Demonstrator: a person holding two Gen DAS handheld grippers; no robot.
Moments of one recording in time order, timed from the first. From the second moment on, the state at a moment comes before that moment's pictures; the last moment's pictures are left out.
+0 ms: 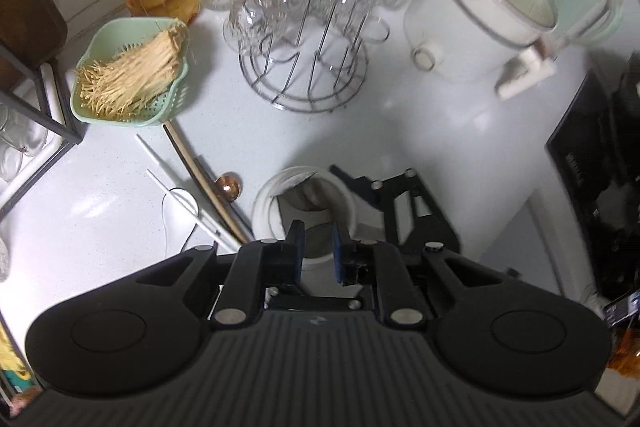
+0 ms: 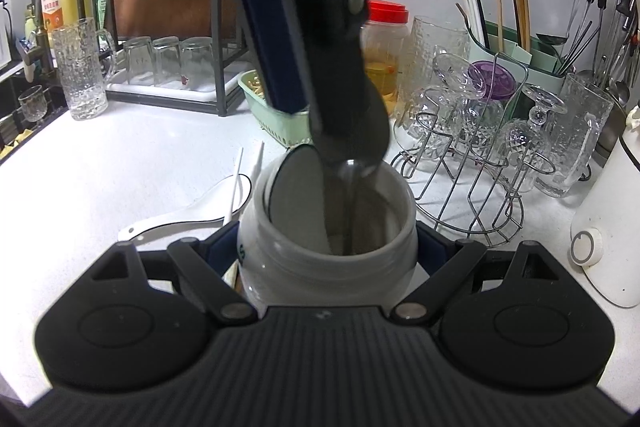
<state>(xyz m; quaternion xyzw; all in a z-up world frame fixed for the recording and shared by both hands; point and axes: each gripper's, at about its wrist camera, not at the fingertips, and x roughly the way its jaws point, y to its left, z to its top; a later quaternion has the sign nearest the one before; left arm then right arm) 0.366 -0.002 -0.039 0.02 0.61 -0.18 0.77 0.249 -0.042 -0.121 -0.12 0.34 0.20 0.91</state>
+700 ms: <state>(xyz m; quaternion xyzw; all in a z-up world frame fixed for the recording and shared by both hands) 0.285 0.120 -0.029 -0.05 0.49 -0.15 0.86 0.252 -0.032 -0.119 -0.11 0.36 0.15 0.92</state>
